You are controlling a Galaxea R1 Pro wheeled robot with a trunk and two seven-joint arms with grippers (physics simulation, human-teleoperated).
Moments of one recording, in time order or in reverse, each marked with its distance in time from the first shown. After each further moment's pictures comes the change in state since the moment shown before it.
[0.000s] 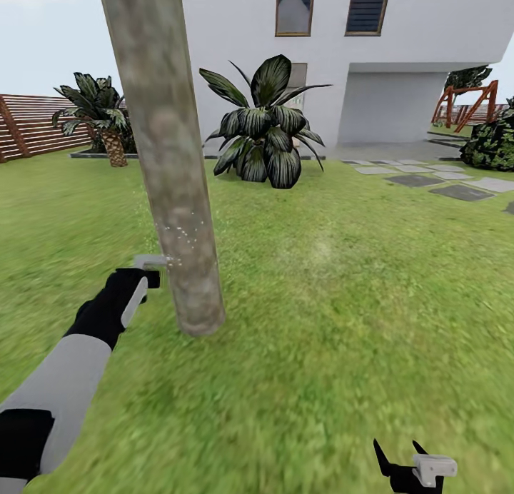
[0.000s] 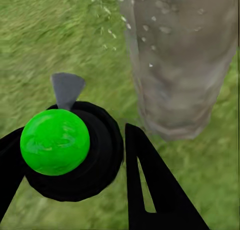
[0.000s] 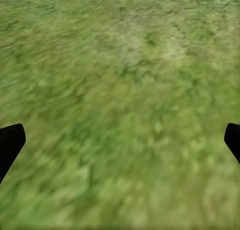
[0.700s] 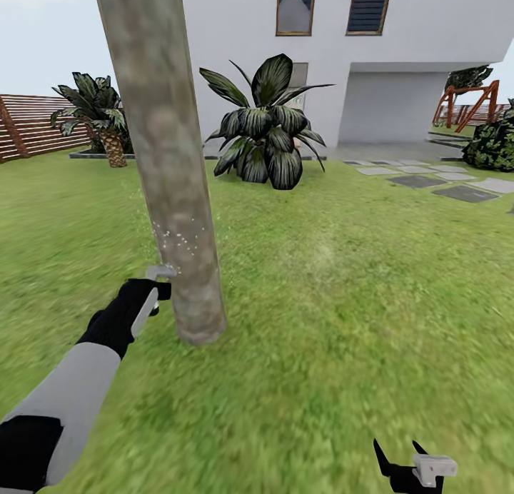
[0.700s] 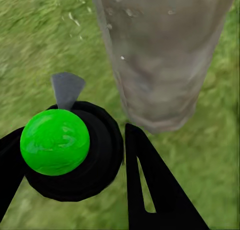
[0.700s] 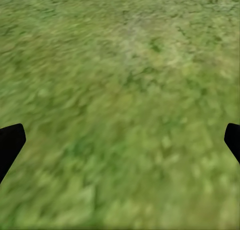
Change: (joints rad) left arm 0.033 -0.038 -0.018 0.039 0.002 -0.005 -0.030; right arm 0.000 0.000 0.000 0.000 0.000 0.000 0.000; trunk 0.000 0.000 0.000
